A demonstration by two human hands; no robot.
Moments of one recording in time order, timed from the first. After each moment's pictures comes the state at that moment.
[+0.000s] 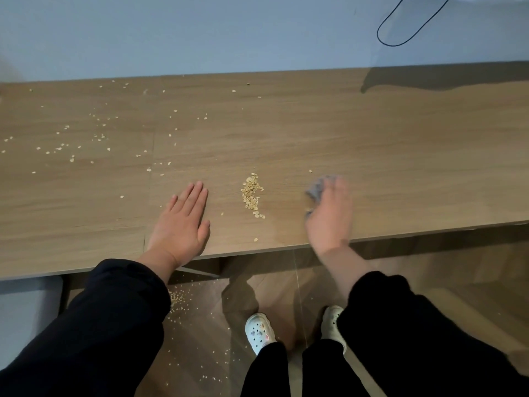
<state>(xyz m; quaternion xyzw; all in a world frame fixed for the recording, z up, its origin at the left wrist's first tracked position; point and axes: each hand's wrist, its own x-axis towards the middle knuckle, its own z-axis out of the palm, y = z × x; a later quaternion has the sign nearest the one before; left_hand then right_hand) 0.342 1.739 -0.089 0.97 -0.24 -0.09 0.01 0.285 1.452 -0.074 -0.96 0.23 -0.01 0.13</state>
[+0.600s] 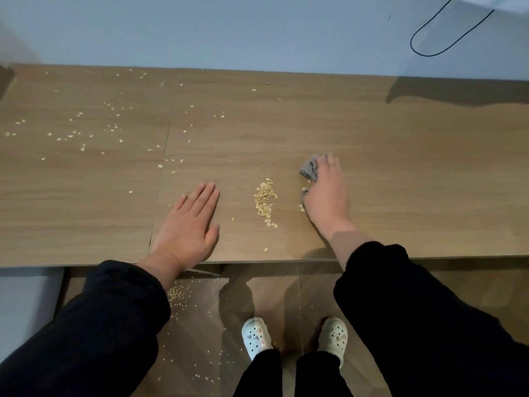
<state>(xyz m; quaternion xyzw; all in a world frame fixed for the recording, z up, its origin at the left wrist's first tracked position) 0.343 1.739 -0.089 0.97 -0.23 -0.09 0.04 0.360 1.459 -0.075 -0.97 0.17 -0.01 0.20</state>
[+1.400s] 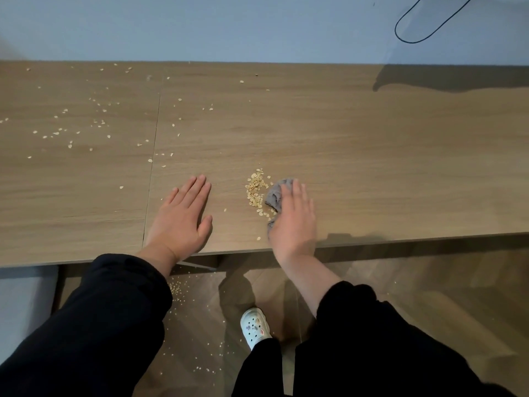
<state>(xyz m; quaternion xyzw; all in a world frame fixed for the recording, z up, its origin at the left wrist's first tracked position) 0.343 1.738 -0.087 0.97 -0.22 -0.09 0.06 0.288 1.522 -0.071 -0.98 0.14 0.07 0.14</state>
